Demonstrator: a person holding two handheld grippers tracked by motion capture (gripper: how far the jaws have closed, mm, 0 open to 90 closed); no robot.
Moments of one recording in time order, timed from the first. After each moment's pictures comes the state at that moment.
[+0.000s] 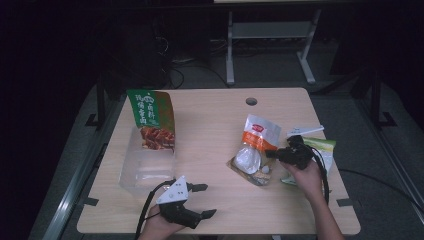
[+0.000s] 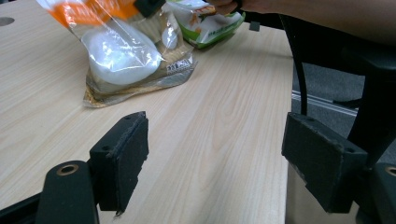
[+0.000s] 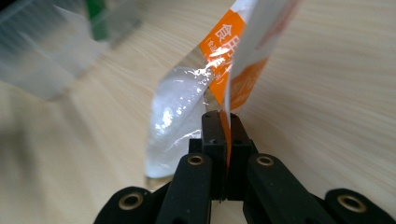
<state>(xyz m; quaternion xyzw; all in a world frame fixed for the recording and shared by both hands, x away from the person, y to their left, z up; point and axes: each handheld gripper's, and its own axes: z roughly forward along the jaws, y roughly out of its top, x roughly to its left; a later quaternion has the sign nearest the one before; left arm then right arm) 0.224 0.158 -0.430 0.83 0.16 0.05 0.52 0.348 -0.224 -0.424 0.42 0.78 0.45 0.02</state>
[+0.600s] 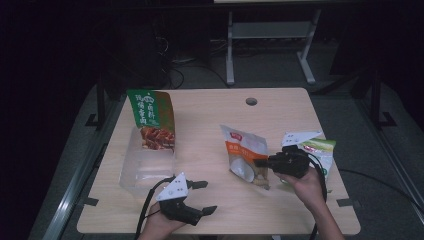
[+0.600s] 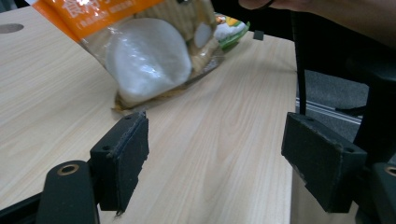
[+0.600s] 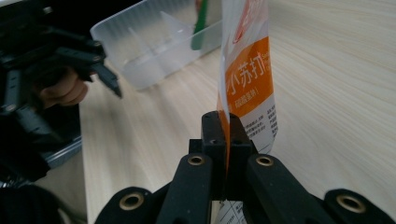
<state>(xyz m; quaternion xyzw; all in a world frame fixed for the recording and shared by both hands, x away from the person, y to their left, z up) 0.230 0.157 -0.424 0.83 0.17 0.06 0.53 0.307 -0.193 -0.386 0.29 0.82 0.50 0.00</state>
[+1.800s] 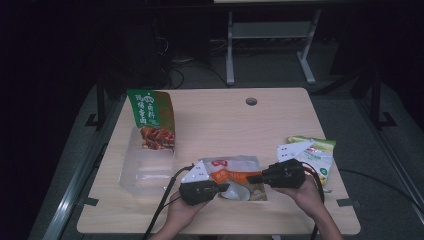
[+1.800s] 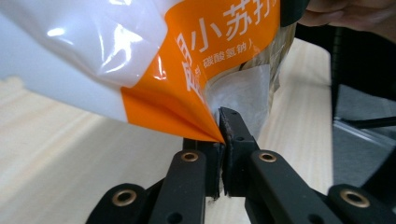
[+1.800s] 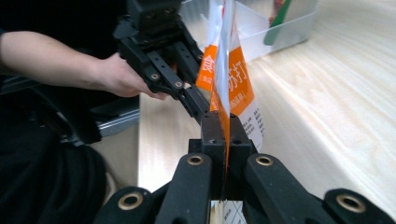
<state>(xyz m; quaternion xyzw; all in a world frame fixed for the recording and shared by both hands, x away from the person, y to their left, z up) 0.263 0.112 -0.436 0.83 0.23 0.04 0.51 0.288 -0.181 -0.395 0.18 0.83 0.52 -0.06</state>
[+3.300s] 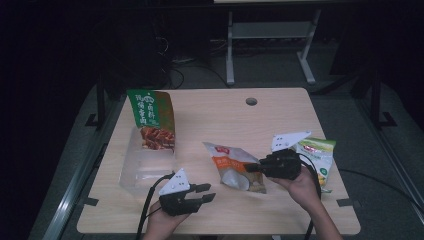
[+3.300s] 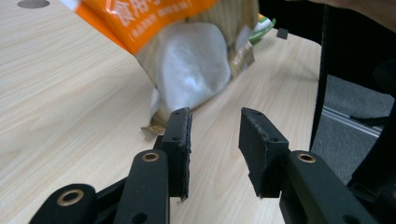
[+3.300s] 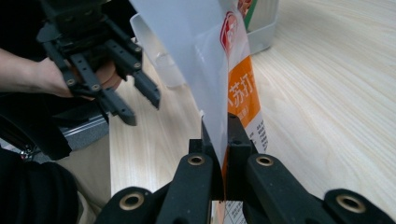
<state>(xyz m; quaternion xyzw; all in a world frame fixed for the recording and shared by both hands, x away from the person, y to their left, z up) 0.232 0.155 -0.421 0.83 0.22 0.06 0.51 0.299 -0.167 -0.371 0.22 0.84 0.50 -0.01</state>
